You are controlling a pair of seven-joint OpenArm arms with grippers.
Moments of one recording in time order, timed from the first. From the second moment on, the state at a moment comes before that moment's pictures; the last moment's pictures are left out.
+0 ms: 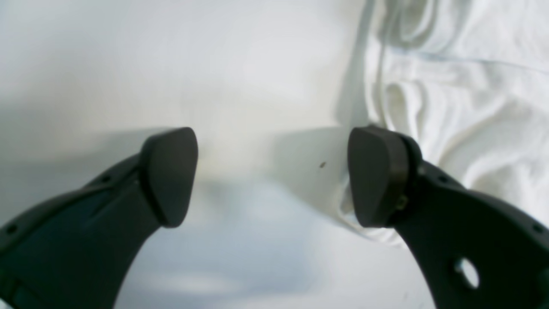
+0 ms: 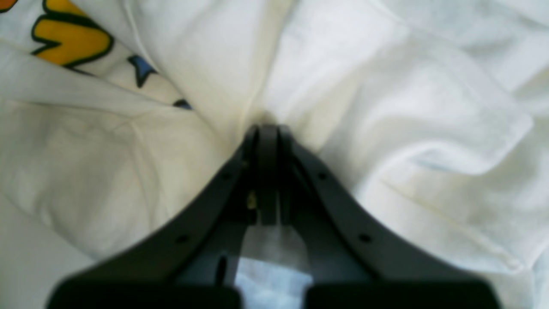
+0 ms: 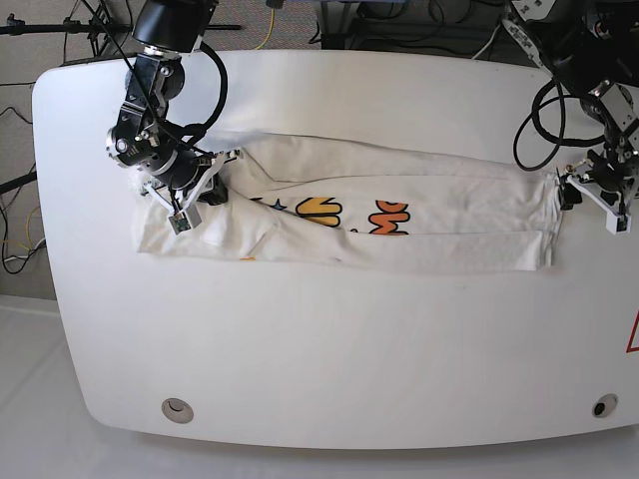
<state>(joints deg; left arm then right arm) -8.1 -16.7 -46.4 67.3 1.8 -41.9 41.1 -2.7 2.3 21.1 86.1 10.2 40.1 -48.4</state>
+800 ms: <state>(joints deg) -8.8 -13.0 -41.2 81.0 1.9 -42.0 48.6 -2.7 2.3 21.1 86.1 10.2 40.1 -48.4</state>
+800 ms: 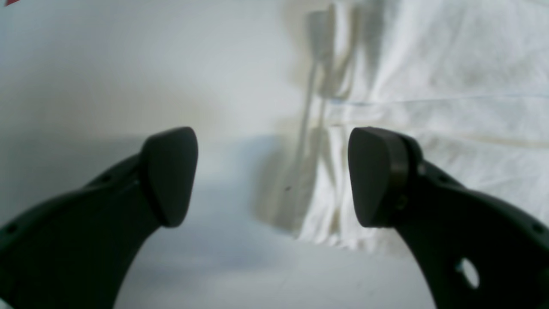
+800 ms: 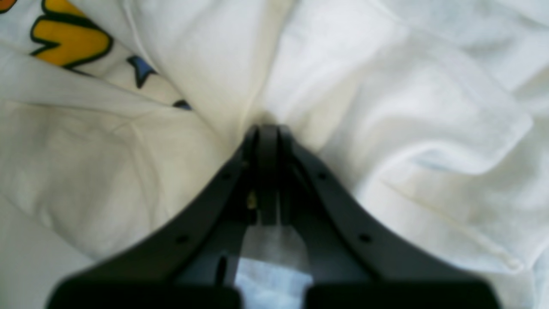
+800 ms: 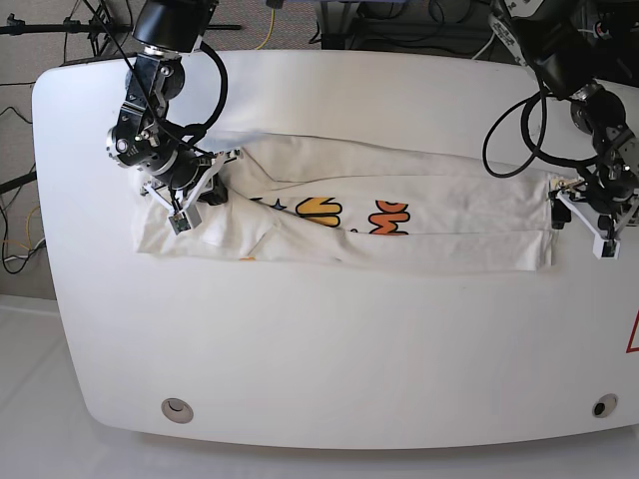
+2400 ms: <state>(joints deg) -12.0 -12.3 -38.4 65.7 0.5 -41.5 42.2 -2.9 3.3 21.1 86.1 10.6 40.2 -48.4</state>
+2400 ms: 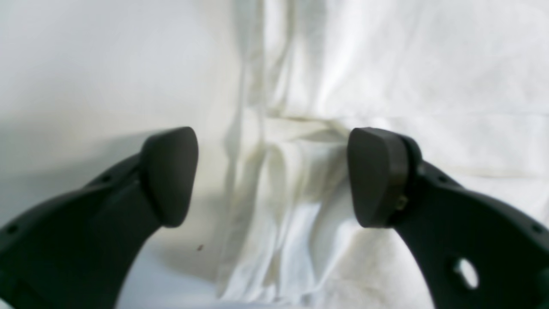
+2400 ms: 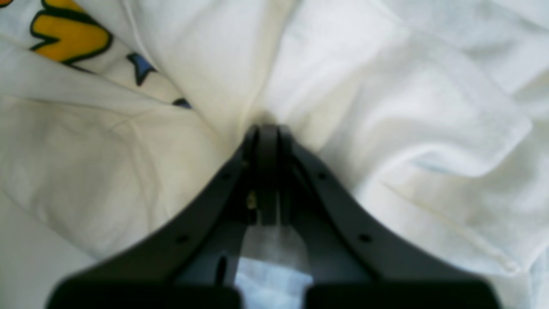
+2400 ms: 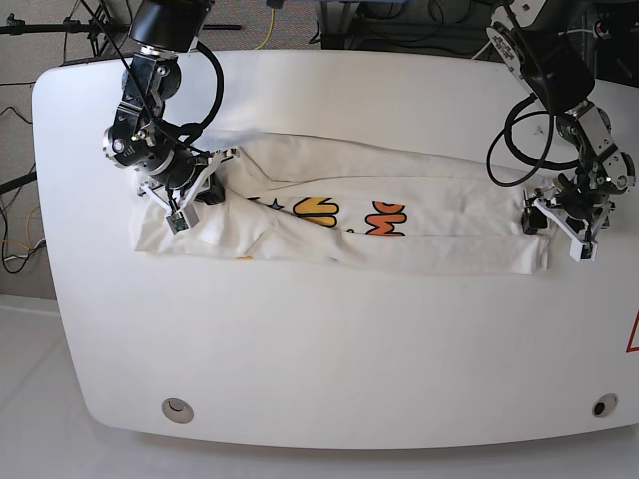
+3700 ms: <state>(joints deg) -6.7 -13.1 -29.5 76.5 -10.2 -41.9 53.5 -2.9 3.3 21.1 86.1 10.6 40.2 -48.4</state>
